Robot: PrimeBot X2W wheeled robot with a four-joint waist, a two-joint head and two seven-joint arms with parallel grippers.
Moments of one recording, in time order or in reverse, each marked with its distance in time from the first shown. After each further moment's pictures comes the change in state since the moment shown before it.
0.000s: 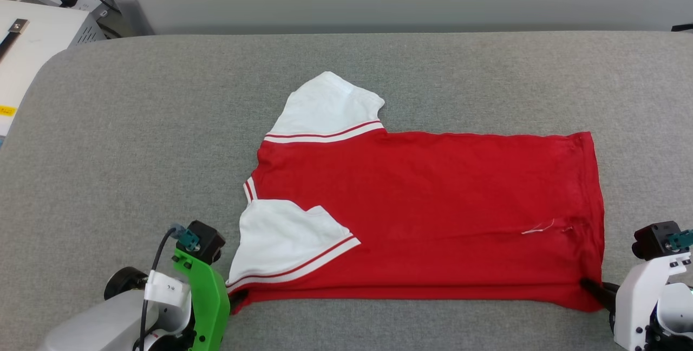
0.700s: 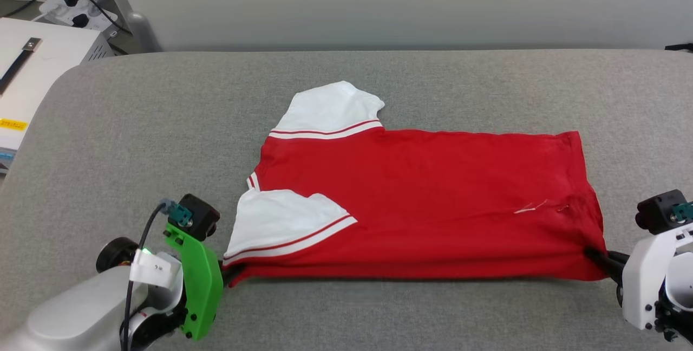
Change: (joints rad) left arm -0.081 0.036 0.004 -0.036 0.011 -0.032 -0.008; right arm -0.113 -0.090 0.112 -0.046 0.019 0.000 -0.053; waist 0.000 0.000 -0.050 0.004
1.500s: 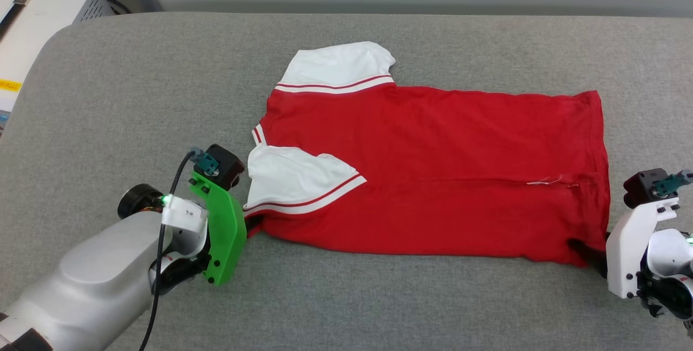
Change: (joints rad) left arm -0.143 -0.133 -0.005 0.151 0.039 -0.053 0.059; right arm -0.102 0.135 -0.053 0.197 -0.090 0.000 0.178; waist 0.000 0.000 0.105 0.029
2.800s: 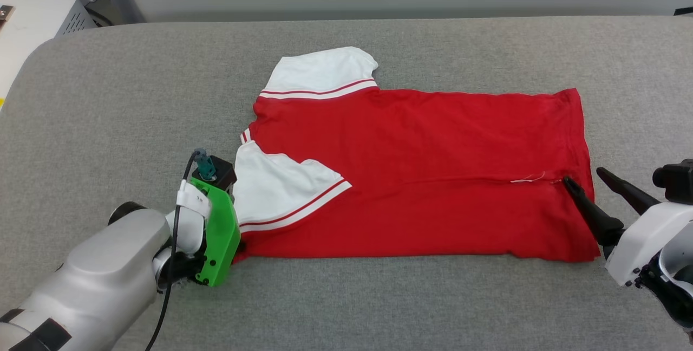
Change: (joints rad) left arm -0.002 -0.088 -0.001 0.208 -0.060 -0.007 0.231; right arm 0.088 -0.020 -0.074 -0.234 0.008 0.000 -0.505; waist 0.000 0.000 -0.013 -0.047
